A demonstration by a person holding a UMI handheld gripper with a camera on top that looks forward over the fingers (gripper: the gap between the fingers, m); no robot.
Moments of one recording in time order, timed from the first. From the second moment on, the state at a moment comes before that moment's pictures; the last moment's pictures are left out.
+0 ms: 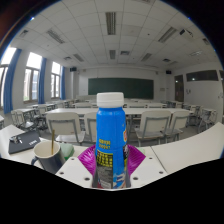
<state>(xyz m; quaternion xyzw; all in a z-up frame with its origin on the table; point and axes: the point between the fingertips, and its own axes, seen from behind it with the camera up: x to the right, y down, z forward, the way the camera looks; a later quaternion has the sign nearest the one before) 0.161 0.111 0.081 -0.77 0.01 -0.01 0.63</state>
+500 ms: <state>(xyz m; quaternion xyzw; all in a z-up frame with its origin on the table) 0.170 0.004 0.133 -0.76 0.04 0.05 0.64</state>
